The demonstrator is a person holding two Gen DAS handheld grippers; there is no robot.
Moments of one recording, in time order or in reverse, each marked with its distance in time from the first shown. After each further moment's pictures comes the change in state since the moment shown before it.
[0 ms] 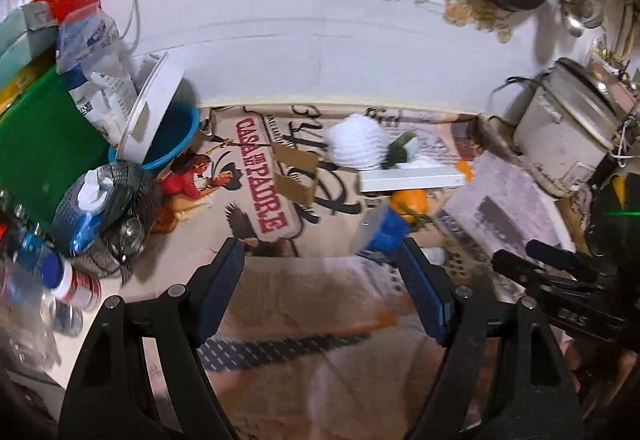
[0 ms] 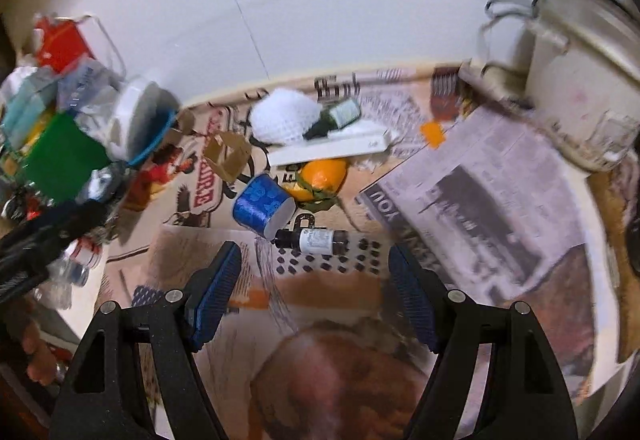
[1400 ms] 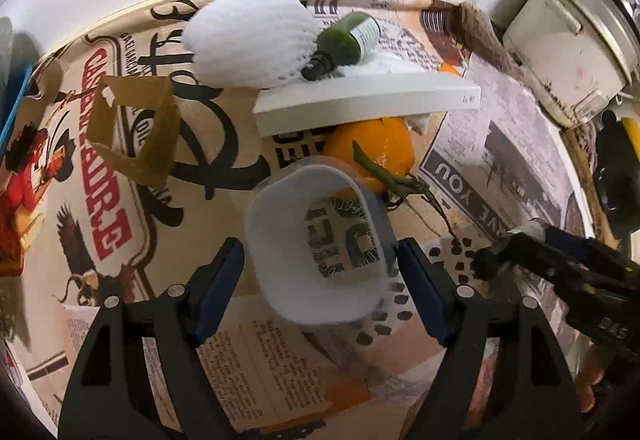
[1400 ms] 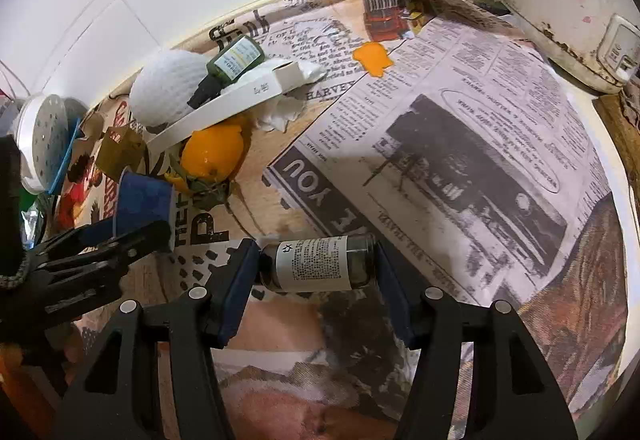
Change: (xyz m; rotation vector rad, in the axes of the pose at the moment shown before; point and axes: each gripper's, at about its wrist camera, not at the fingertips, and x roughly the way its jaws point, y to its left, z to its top) left arm 0.191 -0.072 0.005 0.149 0.335 -0.199; right arm 0.059 -0.077 0.008 0.190 0.126 -0.091
